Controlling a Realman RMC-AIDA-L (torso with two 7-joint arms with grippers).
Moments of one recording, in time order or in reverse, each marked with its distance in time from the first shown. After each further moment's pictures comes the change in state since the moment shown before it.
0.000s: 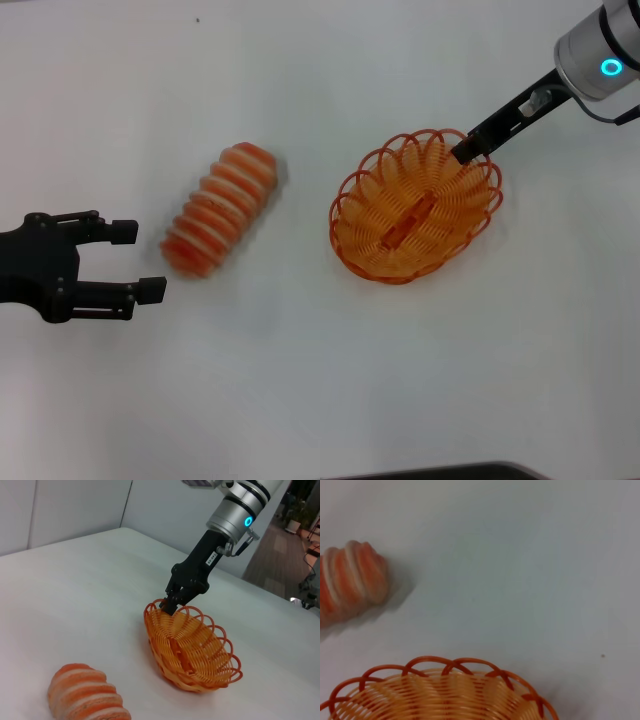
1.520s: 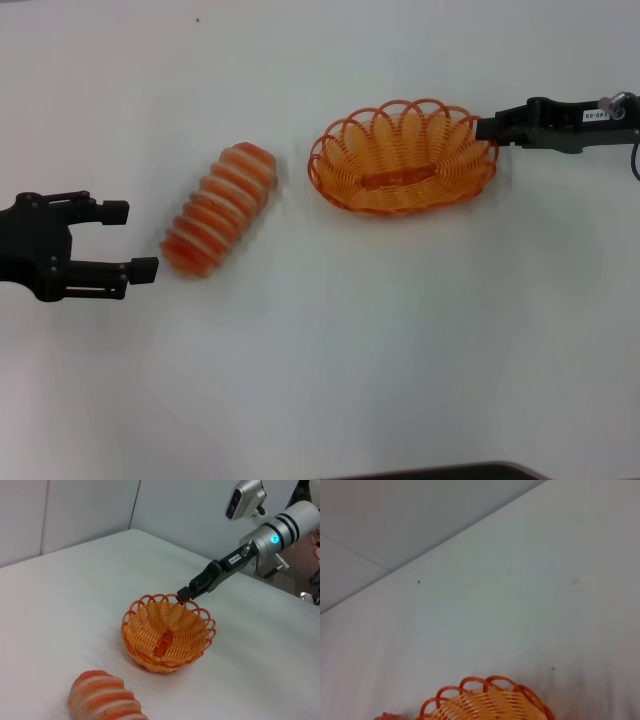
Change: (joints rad) left arm -0.025 0.018 0.000 -0.002 0.000 -0.024 -0.004; right arm -0.247 -0.028 0.377 0.132 0.377 0.050 0.024
